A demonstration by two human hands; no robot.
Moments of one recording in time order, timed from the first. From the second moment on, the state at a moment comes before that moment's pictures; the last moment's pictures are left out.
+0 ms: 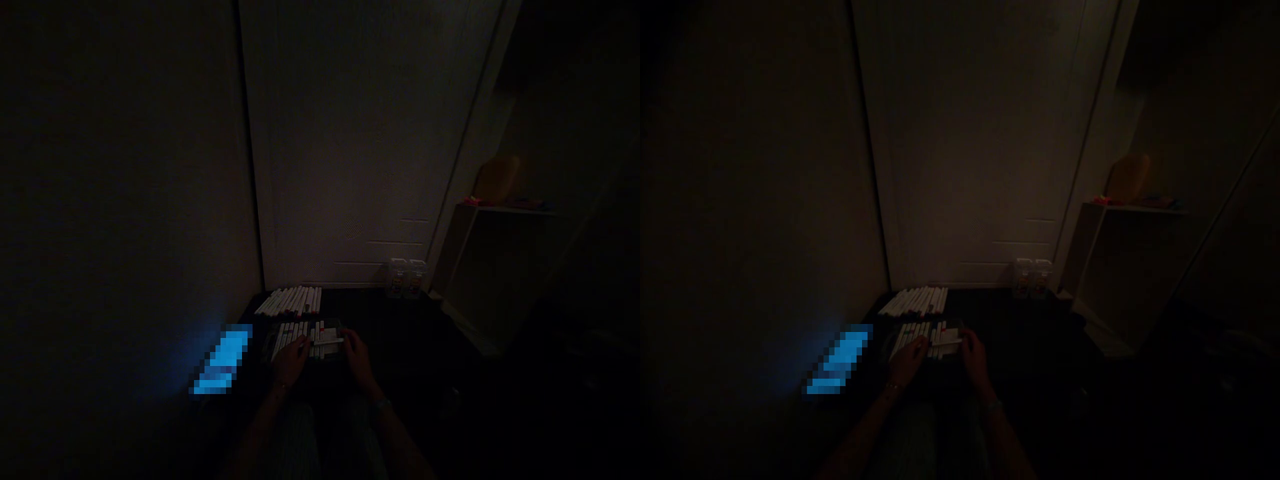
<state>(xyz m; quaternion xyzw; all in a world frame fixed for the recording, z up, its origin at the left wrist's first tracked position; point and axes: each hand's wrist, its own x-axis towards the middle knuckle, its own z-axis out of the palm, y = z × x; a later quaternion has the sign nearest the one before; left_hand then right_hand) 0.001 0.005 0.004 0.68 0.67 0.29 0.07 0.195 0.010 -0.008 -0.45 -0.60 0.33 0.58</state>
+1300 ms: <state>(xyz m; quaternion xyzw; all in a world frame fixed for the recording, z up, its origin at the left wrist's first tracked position) 0.003 0.001 0.010 0.68 0.67 0.29 0.08 0.194 0.011 -0.008 -0.46 -0.60 0.31 0.57</state>
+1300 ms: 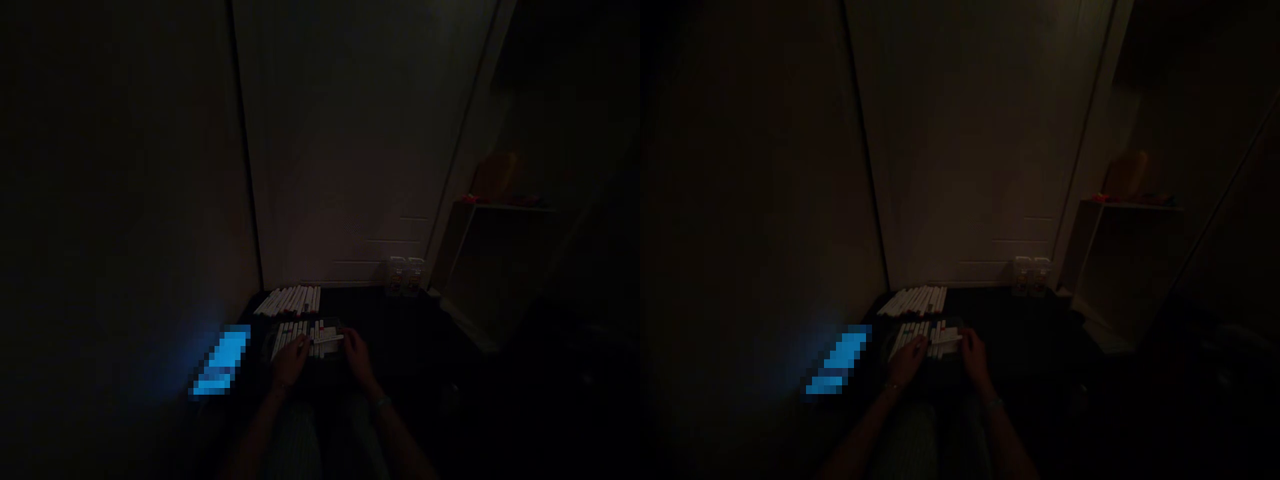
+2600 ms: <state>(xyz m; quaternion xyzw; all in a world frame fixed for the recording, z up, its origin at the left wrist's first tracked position) 0.000 0.007 0.002 0.68 0.67 0.28 0.06 0.194 0.010 -0.003 -0.46 -0.60 0.32 0.58</state>
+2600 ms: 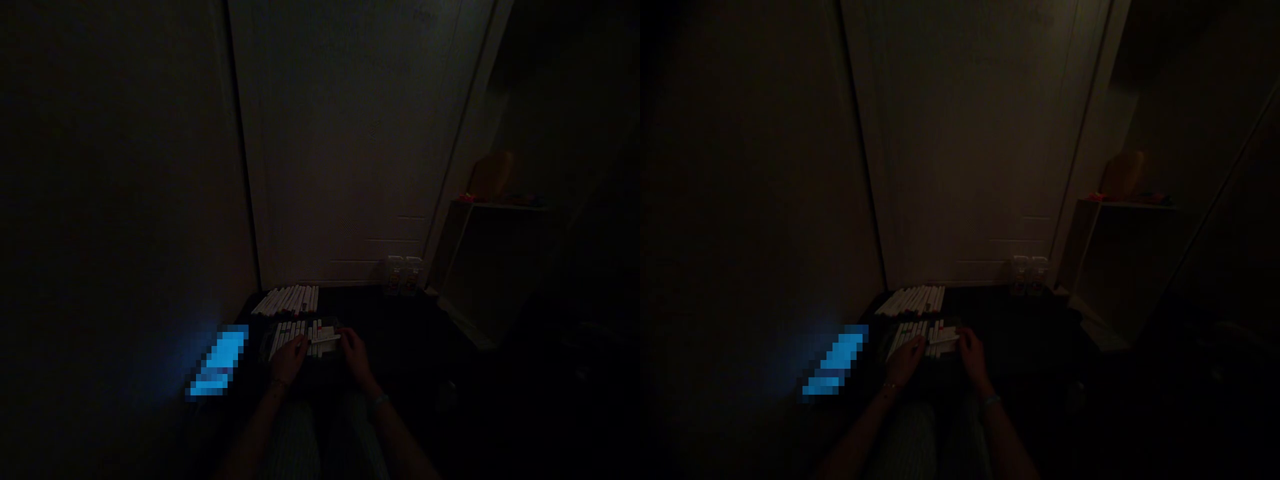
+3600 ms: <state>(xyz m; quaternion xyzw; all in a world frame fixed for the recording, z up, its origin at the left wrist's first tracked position) -0.001 0.010 -0.001 0.68 0.67 0.29 0.07 0.194 0.013 -0.009 -0.46 -0.61 0.31 0.57</state>
